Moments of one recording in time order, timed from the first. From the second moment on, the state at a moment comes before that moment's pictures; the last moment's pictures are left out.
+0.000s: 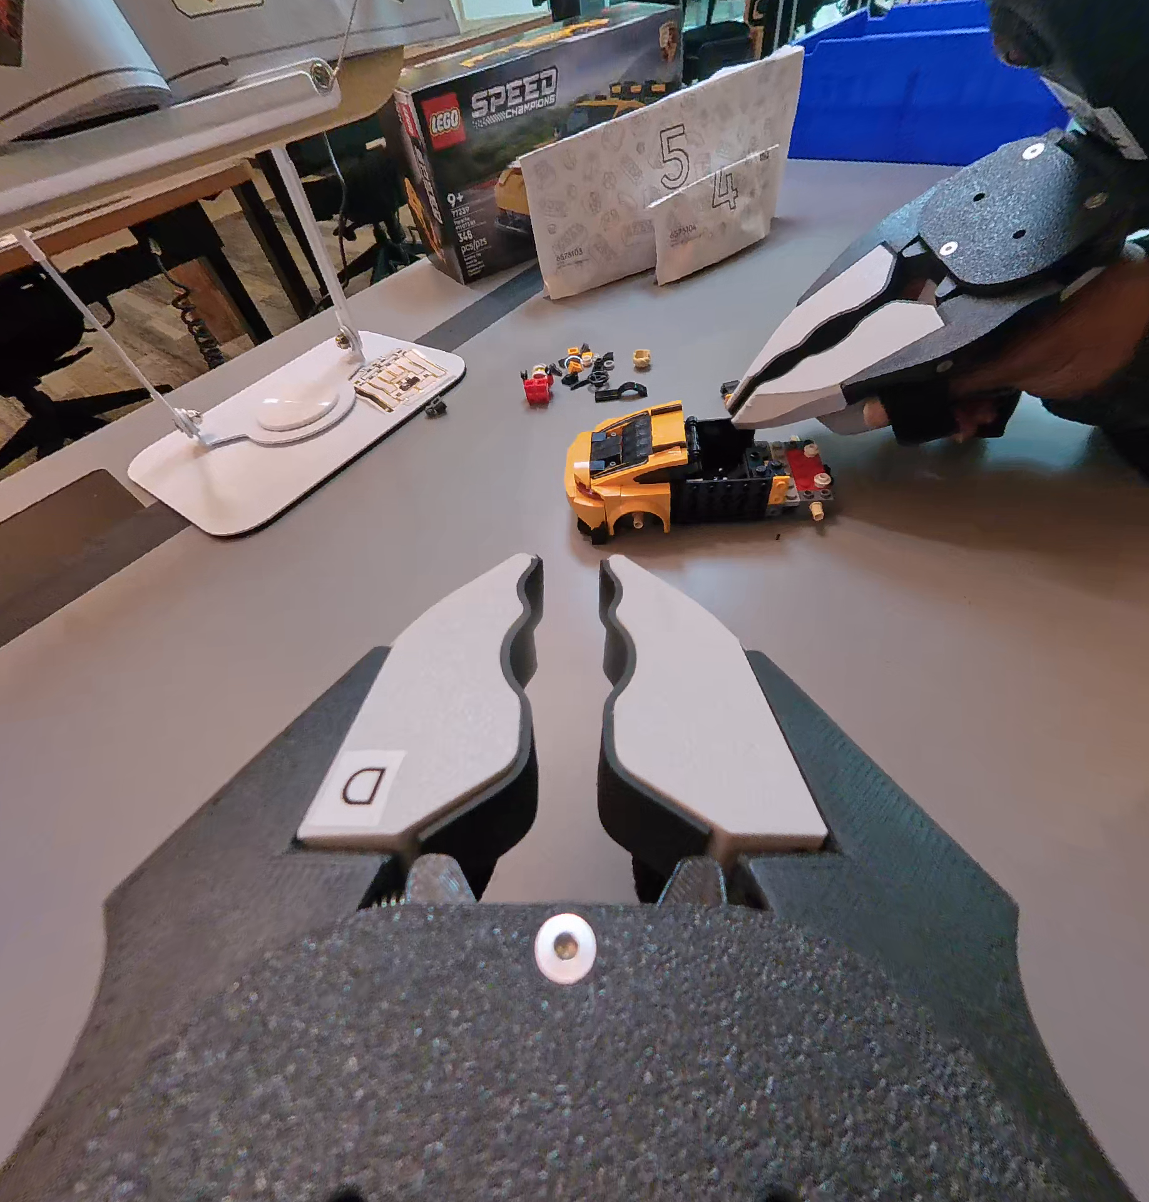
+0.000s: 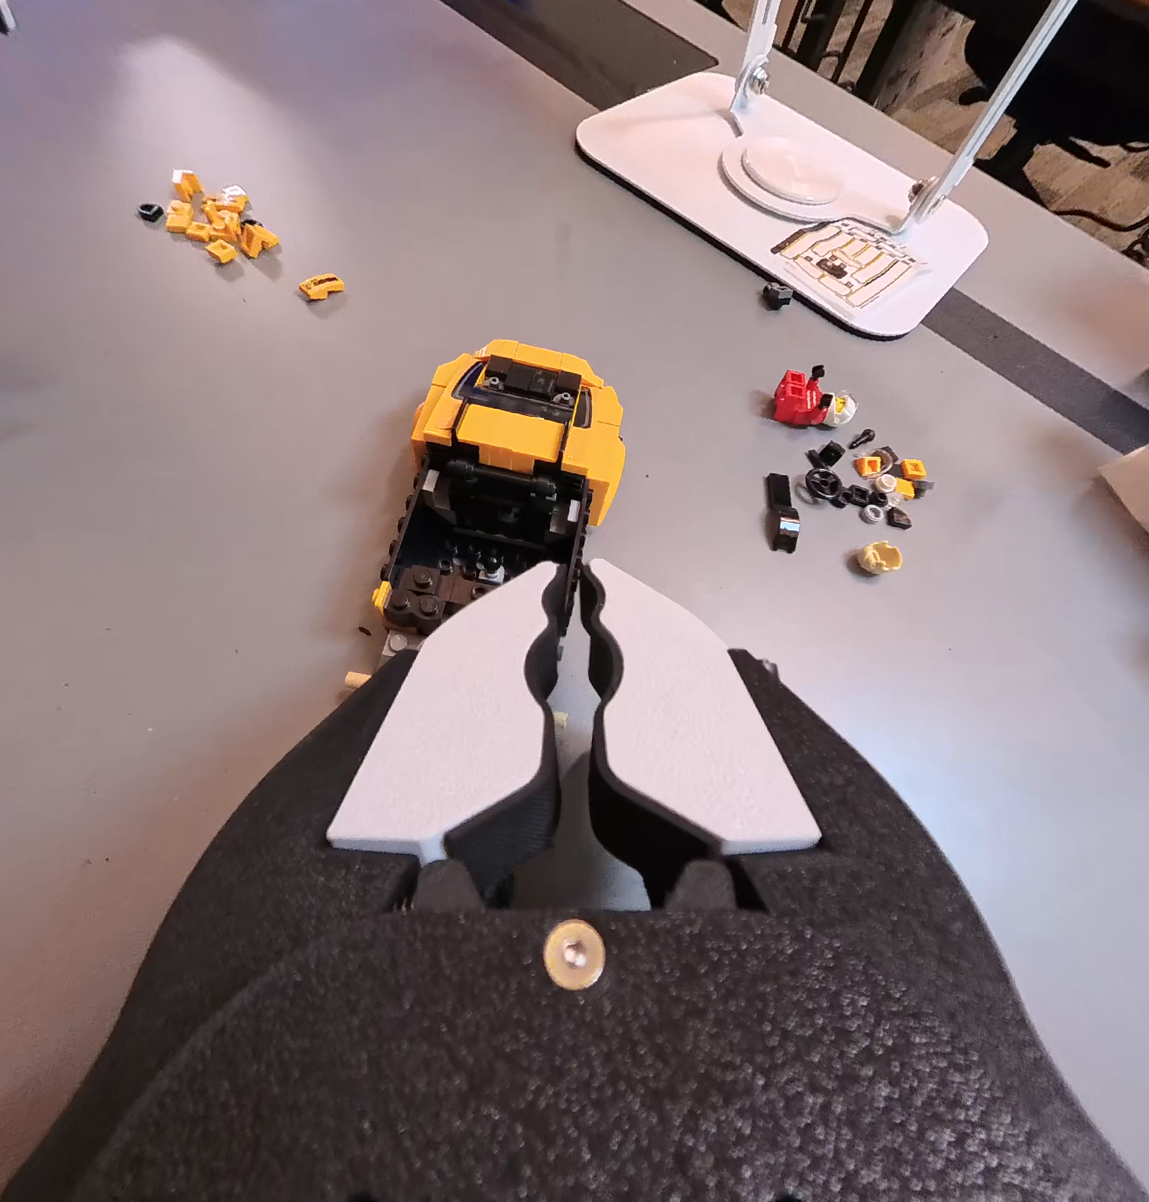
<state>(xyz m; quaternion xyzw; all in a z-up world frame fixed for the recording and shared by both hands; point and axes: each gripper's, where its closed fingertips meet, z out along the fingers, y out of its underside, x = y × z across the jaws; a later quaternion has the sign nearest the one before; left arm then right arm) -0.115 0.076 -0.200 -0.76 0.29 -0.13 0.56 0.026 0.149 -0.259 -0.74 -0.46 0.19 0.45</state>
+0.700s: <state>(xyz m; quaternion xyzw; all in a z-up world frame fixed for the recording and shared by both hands) -0.115 0.072 -0.199 -0.77 0.29 -0.14 0.56 0.015 0.132 -0.242 -0.70 -0.49 0.21 0.47</state>
